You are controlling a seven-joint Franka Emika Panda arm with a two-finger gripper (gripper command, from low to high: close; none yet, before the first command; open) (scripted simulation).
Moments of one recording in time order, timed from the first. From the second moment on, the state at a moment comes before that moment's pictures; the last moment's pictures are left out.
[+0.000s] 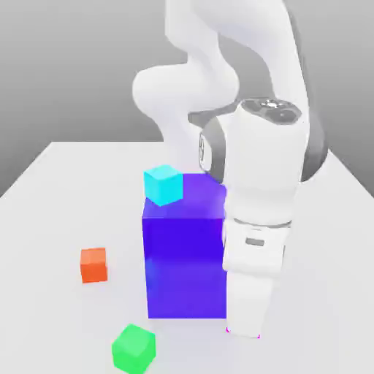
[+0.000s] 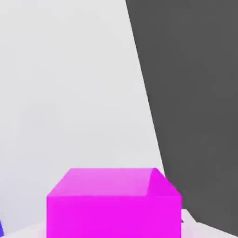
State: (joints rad) arm 0.31 0.20 -0.23 -2.41 -0.05 2.68 -0.42
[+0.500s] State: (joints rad) arm 0.15 0.21 -0.24 -2.40 -0.02 2.59 -0.90
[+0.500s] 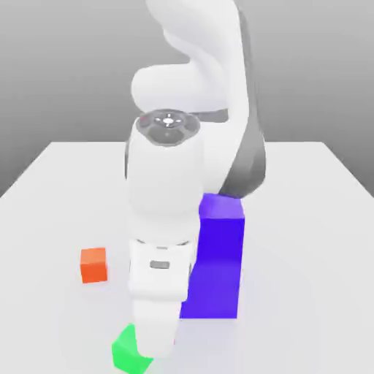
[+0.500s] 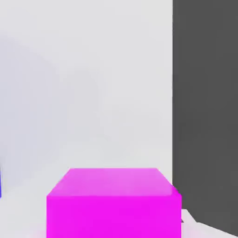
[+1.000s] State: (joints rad) arm 0.05 0.15 -0.21 -2.48 0.02 2.59 -1.36
